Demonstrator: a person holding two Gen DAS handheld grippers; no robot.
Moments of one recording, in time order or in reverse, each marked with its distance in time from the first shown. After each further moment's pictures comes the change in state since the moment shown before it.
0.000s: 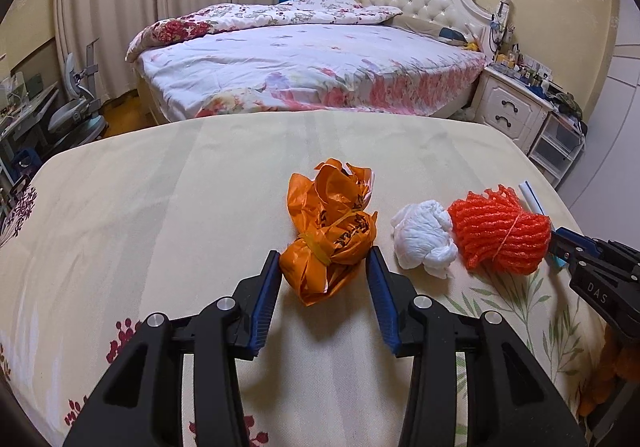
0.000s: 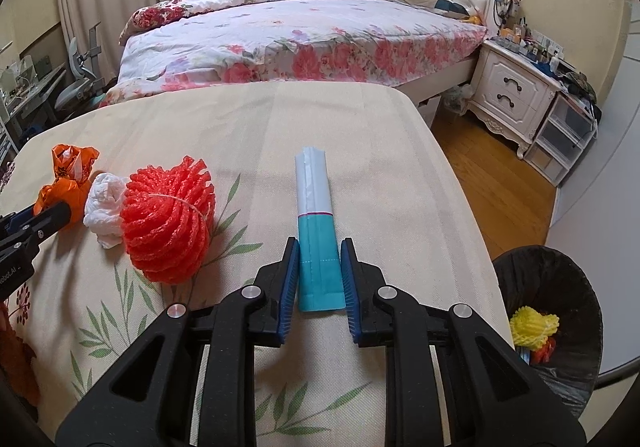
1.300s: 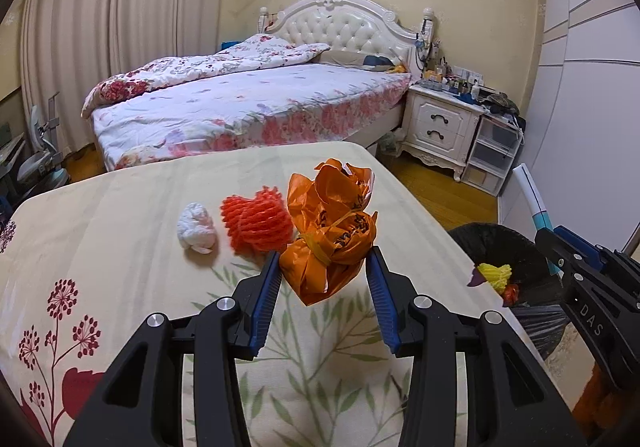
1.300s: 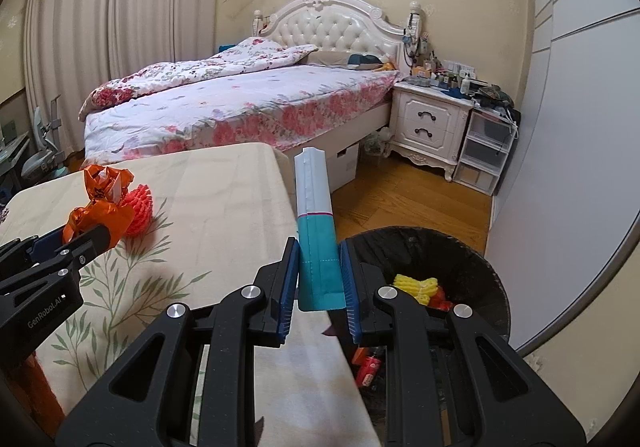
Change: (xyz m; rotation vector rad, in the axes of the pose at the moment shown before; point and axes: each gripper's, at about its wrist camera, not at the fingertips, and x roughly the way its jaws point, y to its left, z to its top) left arm -0.063 -0.149 -0.033 0.130 -0.154 -0.150; right arm -0.128 -0.099 -0.078 0.162 -0.252 -0.201
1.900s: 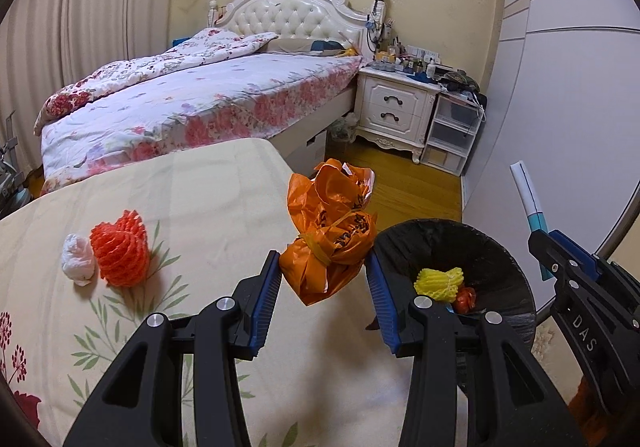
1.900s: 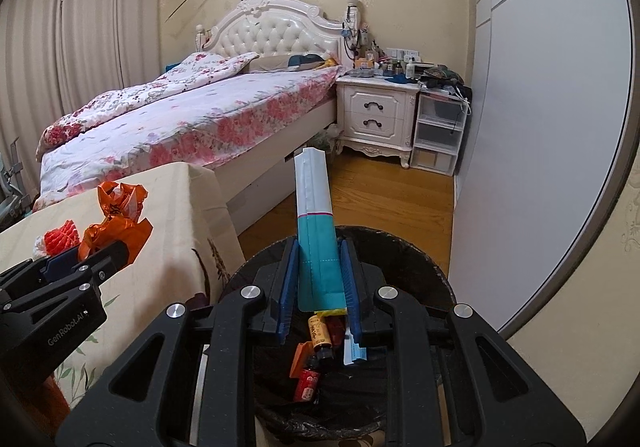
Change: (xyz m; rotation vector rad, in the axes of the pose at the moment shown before) left arm 0.049 -0.089 0.017 0.089 0.048 -0.125; right arm 0.027 -0.077 -0.004 0.153 -0.004 -0.115
